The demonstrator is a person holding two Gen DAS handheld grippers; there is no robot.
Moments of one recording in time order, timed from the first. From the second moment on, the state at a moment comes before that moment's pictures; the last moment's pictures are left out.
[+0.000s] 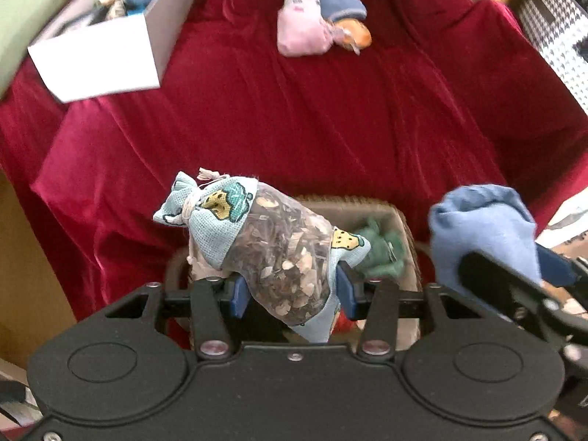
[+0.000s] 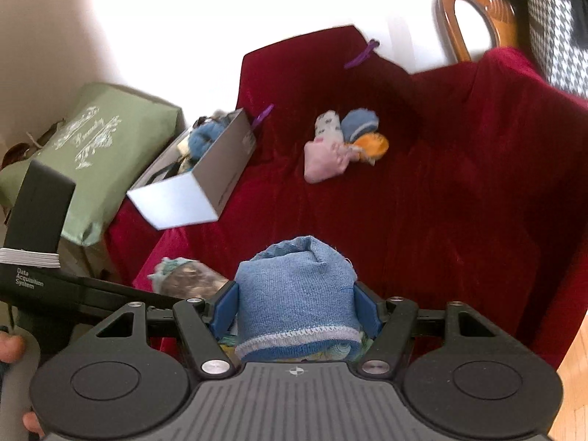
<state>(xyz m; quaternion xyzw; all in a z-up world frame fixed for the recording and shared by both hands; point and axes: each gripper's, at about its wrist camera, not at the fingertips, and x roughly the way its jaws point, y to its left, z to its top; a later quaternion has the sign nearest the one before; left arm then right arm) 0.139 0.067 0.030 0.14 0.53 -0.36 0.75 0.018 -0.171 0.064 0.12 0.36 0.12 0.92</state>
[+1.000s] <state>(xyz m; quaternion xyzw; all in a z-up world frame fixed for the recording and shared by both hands) 0.152 0.037 -0.022 0.16 0.56 -0.31 0.75 0.017 -0.154 -0.021 0.12 0.45 0.11 0.88</state>
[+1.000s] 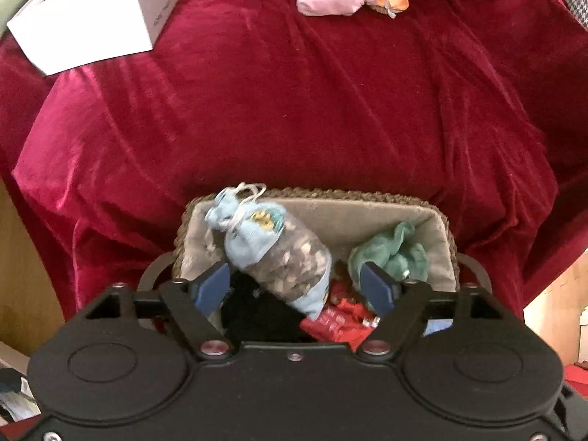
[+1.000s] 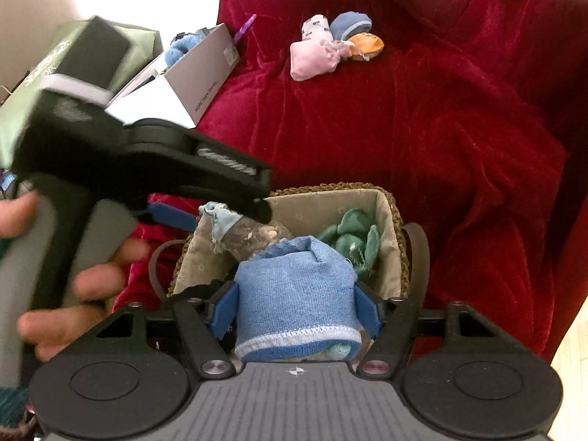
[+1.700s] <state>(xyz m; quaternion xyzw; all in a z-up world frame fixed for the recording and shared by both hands) 0.130 0.085 0.012 0.15 0.50 -0.24 0.82 0.023 -0.128 -0.019 0.08 0.45 0.11 0.88</state>
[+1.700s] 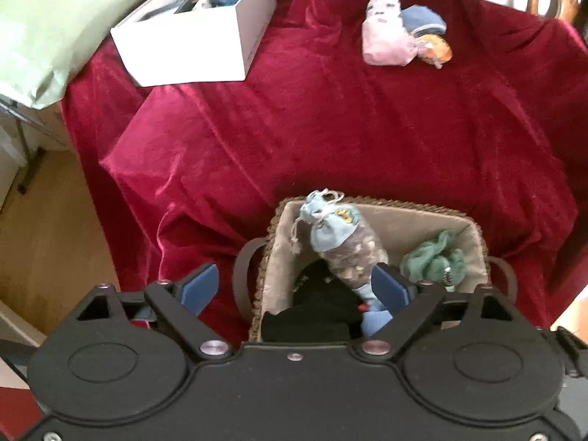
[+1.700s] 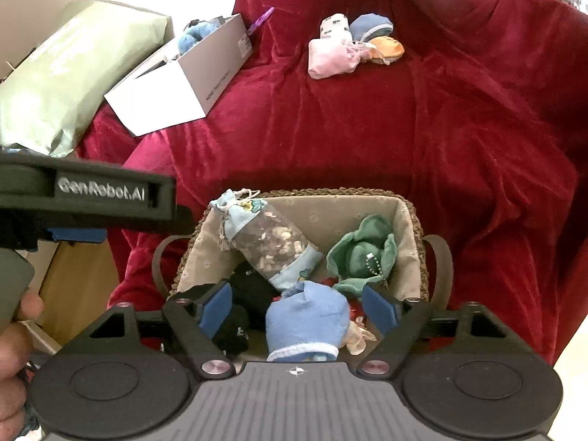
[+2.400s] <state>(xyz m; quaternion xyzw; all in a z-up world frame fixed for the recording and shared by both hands) 0.150 0.077 -0.017 0.17 0.56 -0.24 0.77 0.059 -0.182 0.002 0.11 0.46 0.06 0.88</state>
